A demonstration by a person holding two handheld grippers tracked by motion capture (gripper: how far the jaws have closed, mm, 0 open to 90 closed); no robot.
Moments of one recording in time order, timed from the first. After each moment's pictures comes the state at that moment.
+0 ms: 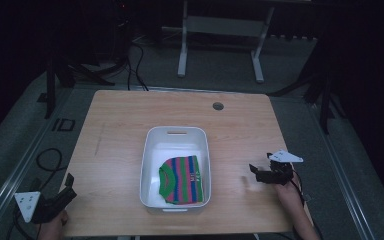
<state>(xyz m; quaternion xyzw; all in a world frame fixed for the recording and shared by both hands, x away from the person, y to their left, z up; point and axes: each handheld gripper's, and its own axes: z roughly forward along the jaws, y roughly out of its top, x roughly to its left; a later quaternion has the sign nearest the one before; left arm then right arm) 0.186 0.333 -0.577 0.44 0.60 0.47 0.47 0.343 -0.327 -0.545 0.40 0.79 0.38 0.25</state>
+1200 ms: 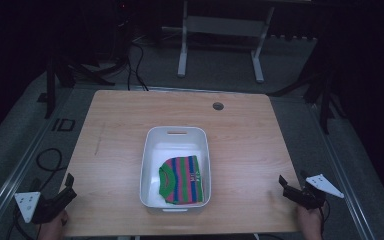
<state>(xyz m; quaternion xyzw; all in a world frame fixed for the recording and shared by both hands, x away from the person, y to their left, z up) 0.185 0.333 -0.577 0.44 0.60 0.48 0.47 0.270 -0.401 -0.556 0.50 0.67 0.43 0.33</state>
